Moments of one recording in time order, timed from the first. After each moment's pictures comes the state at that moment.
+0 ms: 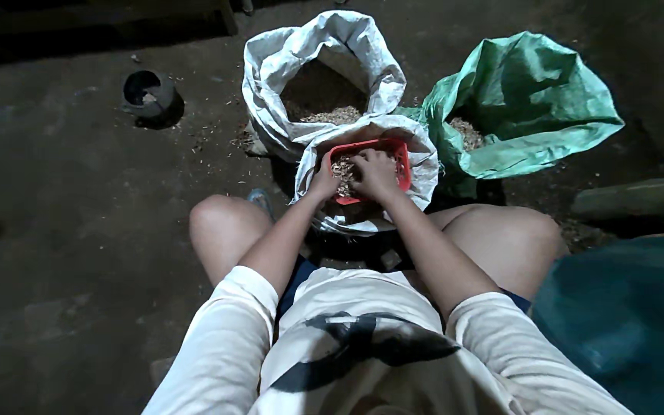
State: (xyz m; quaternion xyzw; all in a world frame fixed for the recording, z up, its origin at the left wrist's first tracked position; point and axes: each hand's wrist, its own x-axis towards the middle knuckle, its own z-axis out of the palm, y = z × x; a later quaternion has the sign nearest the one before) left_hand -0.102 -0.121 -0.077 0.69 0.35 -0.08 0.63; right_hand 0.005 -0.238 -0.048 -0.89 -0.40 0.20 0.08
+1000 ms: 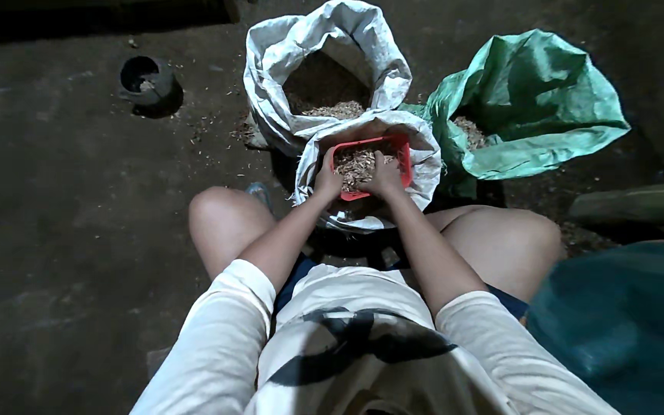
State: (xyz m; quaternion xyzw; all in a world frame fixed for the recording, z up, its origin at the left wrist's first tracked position) left_hand -0.102 -0.135 -0.075 0.69 0.39 -0.03 0.62; right_hand 0.015 -0.248 -0.069 -0.93 -0.18 0.30 0.07
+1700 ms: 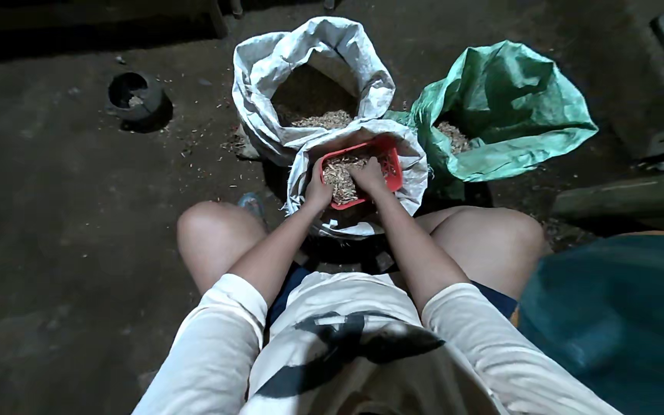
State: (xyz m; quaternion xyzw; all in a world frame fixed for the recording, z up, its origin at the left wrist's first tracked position) left_hand -0.104 -0.136 -0.088 0.66 0.38 0.01 0.65; right_hand 0.027 -0.232 -0.078 -0.92 -0.09 0.31 0.22
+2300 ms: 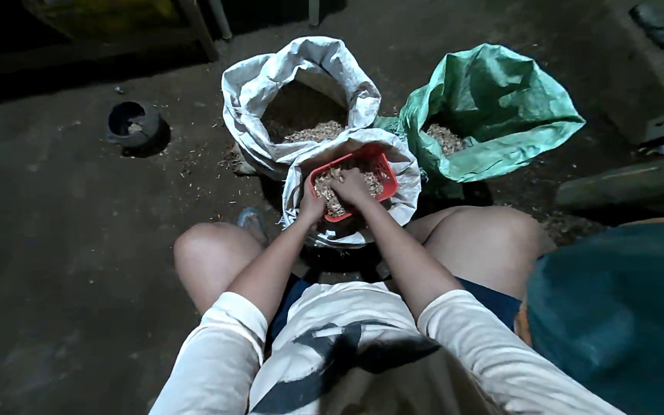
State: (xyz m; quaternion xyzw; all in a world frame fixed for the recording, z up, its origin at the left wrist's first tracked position) left_hand -0.107 -0.136 -0.099 0.61 0.39 -0.02 0.69; right_hand 0.014 -0.217 -0.067 -0.90 -0.18 0.33 0.20
